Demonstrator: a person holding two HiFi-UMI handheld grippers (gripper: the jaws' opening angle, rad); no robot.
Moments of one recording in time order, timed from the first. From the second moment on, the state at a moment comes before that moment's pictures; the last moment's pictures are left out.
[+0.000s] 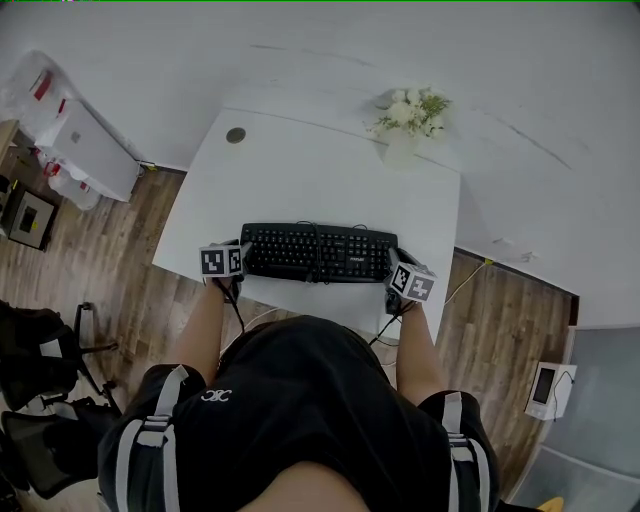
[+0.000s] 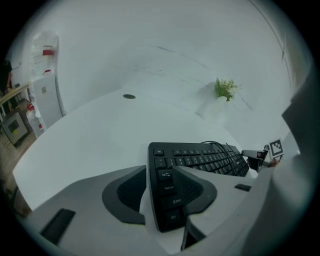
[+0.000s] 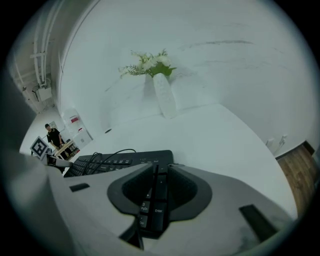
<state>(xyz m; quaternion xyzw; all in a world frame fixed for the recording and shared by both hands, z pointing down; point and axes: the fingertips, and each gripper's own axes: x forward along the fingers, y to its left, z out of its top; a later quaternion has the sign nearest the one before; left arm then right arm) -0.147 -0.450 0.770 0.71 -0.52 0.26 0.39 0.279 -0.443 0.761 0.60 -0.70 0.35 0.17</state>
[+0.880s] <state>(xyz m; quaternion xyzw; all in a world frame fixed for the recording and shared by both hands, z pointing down) -0.142 -0.458 0.786 0.75 -0.41 0.18 0.49 0.286 -0.446 0.779 0.55 -0.68 0.47 0.11</state>
